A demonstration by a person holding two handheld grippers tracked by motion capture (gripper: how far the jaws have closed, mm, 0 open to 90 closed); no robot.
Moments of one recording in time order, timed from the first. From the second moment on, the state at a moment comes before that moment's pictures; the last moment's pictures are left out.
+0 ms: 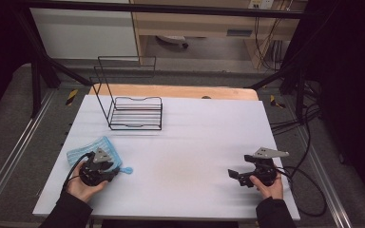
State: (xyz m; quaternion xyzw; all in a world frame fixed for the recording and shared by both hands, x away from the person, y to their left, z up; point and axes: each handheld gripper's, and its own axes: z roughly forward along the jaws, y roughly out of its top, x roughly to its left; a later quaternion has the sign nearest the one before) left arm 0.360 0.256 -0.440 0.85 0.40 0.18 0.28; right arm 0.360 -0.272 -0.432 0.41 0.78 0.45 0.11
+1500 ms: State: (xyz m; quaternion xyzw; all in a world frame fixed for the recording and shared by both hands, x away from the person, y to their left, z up) left arm 0.353 0.189 -0.410 0.83 0.37 0.09 0.40; right arm 0.361 -0.272 -0.432 0.41 0.79 0.45 0.11
